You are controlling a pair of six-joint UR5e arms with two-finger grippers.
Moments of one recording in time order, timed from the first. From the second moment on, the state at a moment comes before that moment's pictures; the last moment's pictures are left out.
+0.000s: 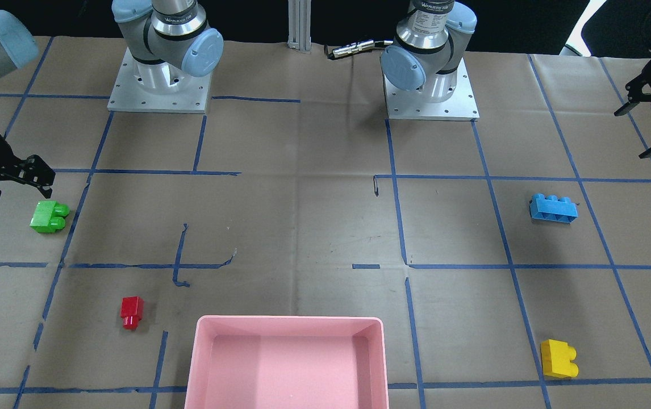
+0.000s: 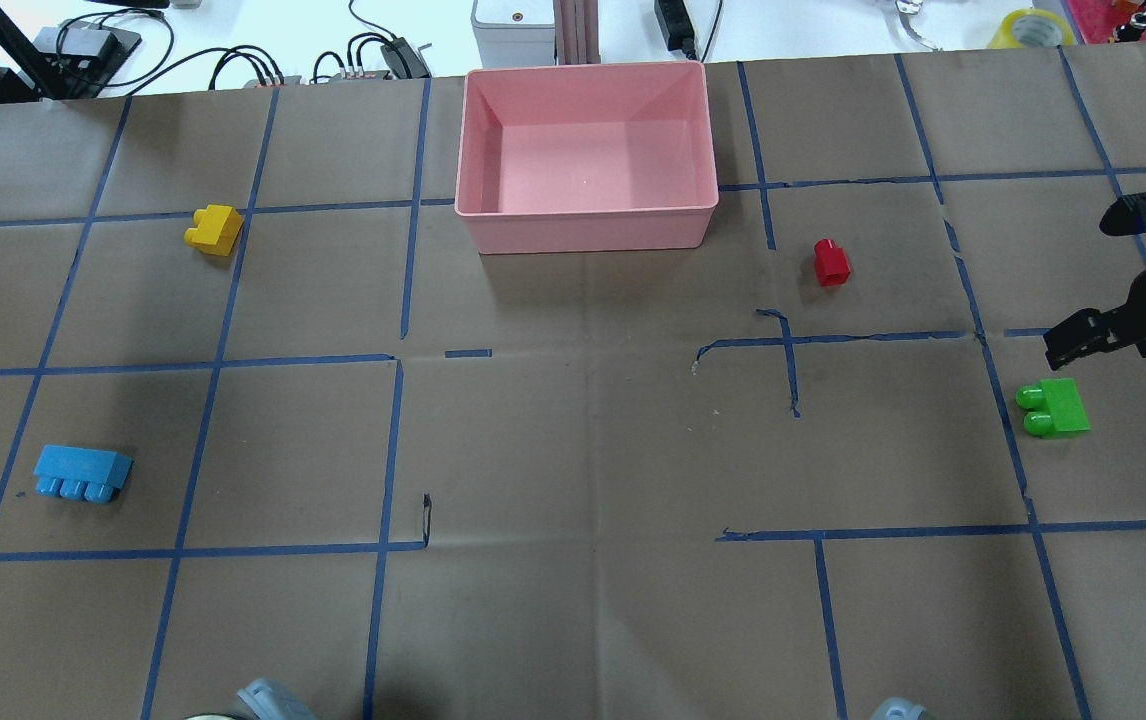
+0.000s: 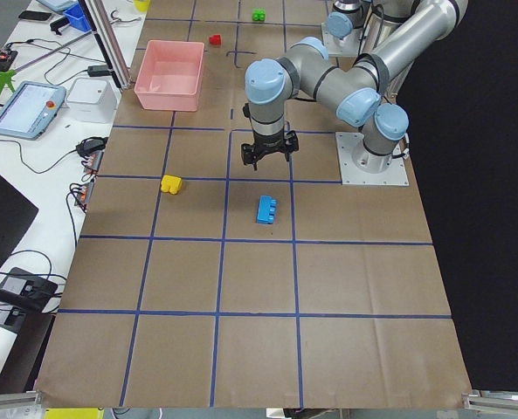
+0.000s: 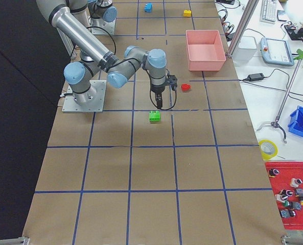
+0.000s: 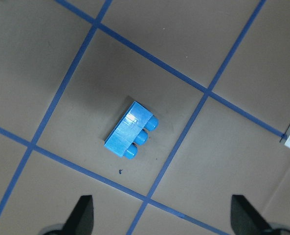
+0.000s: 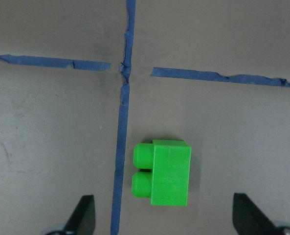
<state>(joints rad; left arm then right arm) -0.79 -1.56 -1.70 -1.56 1.60 2.26 0.98 -1.52 2.12 -2.24 -1.57 -0.67</state>
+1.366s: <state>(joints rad) -0.81 -1.63 -2.13 -0.94 1.55 2.52 0.94 -1.33 2.21 -2.50 -1.57 -0.68</state>
